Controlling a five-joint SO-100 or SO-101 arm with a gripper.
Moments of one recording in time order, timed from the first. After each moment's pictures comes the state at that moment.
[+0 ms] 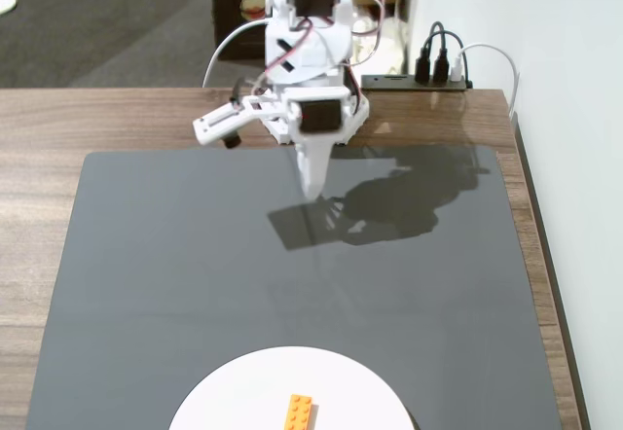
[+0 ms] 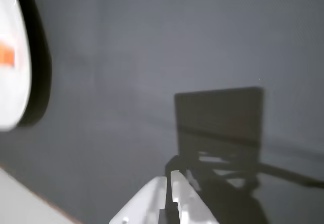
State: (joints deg) arm 1.8 157.1 155.2 61.7 -10.0
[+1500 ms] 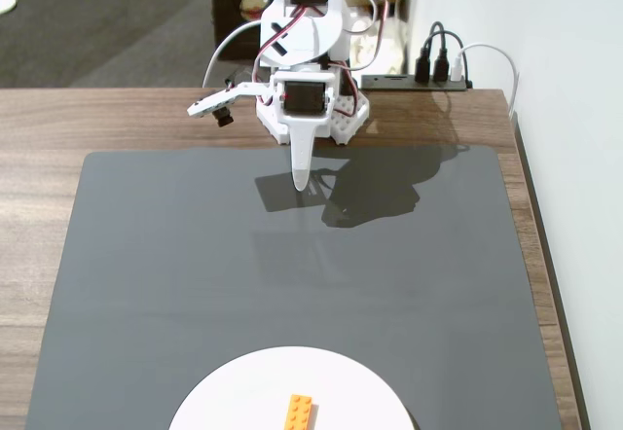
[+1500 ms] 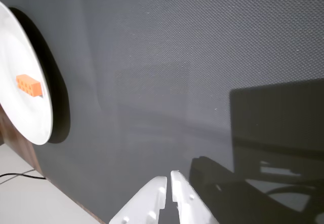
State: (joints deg) arm 4.7 188.8 167.6 72.6 -3.4
